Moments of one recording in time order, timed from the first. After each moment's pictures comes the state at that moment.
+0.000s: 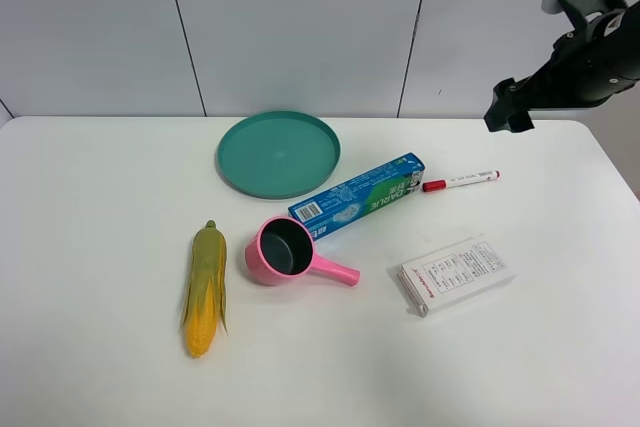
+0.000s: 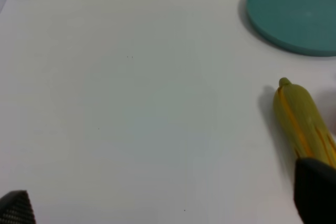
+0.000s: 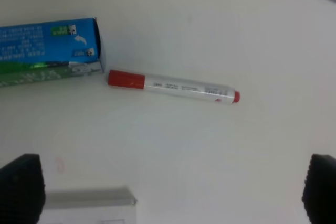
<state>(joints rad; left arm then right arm) 0.03 -0.01 -0.51 0.00 1.06 -0.02 0.11 1.48 -1.17 0.02 0.72 -0.30</state>
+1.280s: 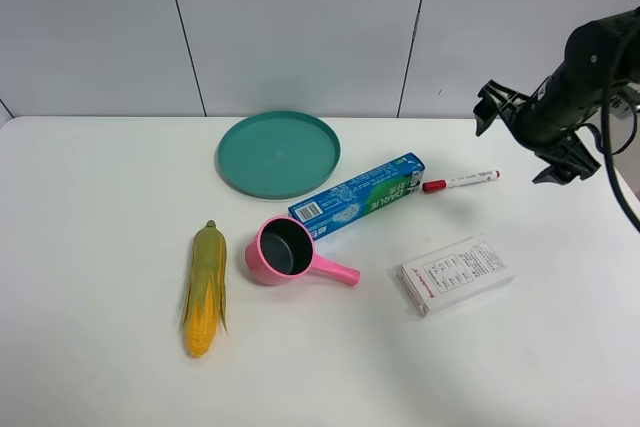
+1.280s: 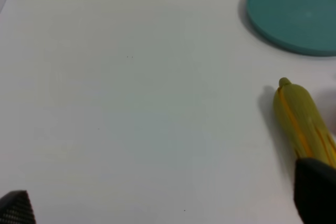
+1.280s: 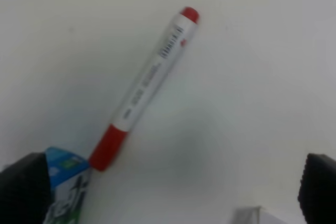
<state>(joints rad) 0.03 -0.01 -0.51 0.00 1.06 -0.02 0.11 1.75 -1.17 -0.19 0.63 1.06</state>
